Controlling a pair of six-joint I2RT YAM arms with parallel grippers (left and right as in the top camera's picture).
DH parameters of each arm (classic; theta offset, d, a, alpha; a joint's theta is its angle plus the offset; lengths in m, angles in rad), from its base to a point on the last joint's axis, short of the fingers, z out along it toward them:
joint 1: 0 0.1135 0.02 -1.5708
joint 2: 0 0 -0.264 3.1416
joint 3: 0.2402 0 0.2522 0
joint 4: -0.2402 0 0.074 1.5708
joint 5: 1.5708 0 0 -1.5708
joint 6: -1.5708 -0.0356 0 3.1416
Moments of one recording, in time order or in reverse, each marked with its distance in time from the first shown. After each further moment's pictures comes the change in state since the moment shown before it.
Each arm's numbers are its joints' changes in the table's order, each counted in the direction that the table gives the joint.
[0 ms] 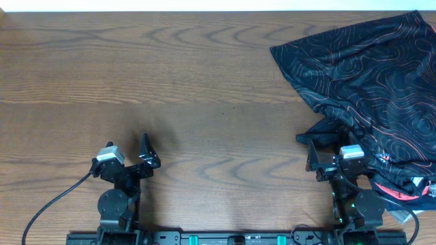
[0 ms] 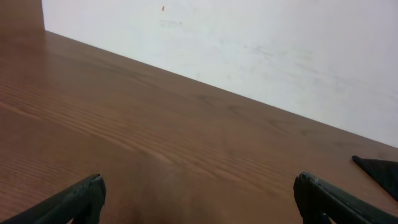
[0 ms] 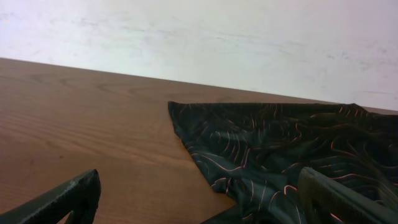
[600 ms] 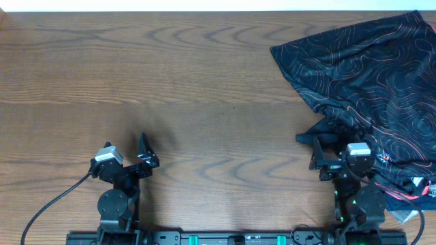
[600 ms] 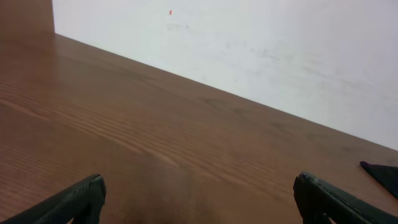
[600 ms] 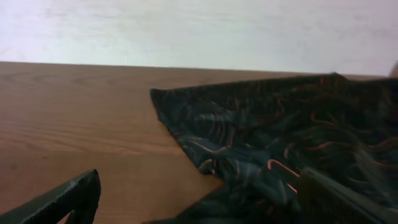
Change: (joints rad) left arm 0.000 0.000 -0.003 0.010 -0.030 0.000; right arm 0.000 0.073 0.072 -0.087 0.100 -0.071
